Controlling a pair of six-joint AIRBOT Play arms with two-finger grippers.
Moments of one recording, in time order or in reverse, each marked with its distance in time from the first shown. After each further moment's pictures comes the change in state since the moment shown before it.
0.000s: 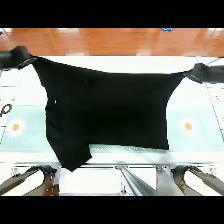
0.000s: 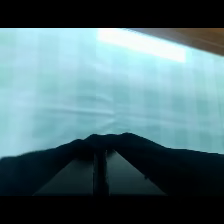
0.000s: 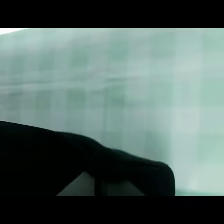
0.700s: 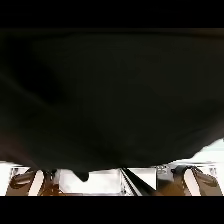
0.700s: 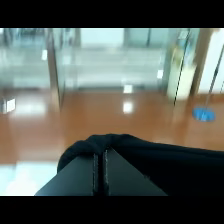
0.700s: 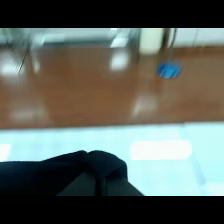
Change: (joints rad) left arm 0.017 0.748 0.341 0.356 -0.308 -0.142; right arm -0.161 0.592 0.527 -0.241 0.409 0.193
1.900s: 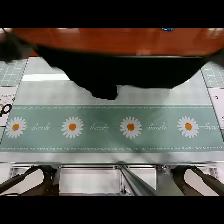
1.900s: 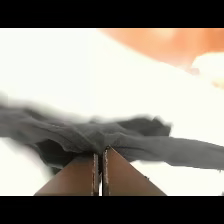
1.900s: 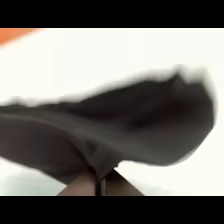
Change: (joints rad) left arm 0.096 -0.701 -0.198 -0.739 0.137 0.239; right arm -0.001 -0.457 -0.224 0.298 -0.146 -0.105
